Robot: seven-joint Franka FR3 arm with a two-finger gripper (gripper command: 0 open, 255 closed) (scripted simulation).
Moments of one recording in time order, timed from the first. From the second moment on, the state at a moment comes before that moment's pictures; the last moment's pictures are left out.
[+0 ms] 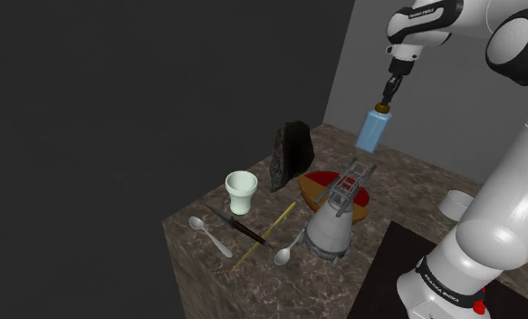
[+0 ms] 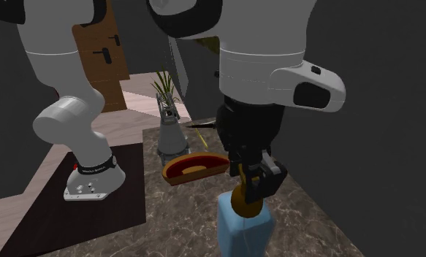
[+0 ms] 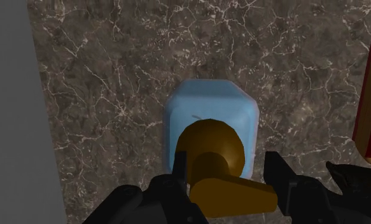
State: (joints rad) arm -0.18 0.11 -0.63 -1.71 0.06 1.81 -0.93
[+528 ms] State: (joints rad) arm -0.18 0.12 -0.63 -1.59 0.06 1.70 -0.94
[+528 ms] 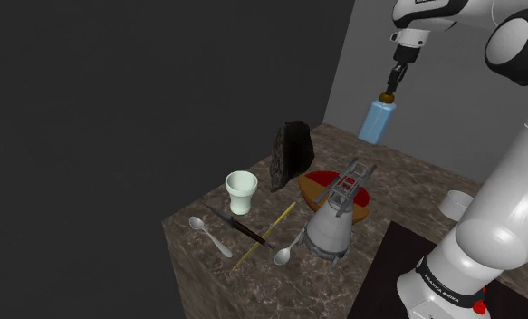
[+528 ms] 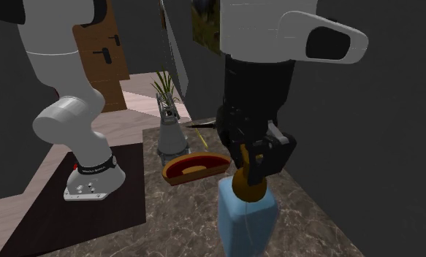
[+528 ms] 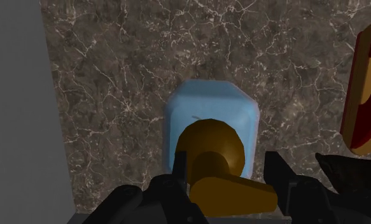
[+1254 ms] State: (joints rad) arm -0.20 0.16 -0.64 -1.40 0.08 1.54 -0.95
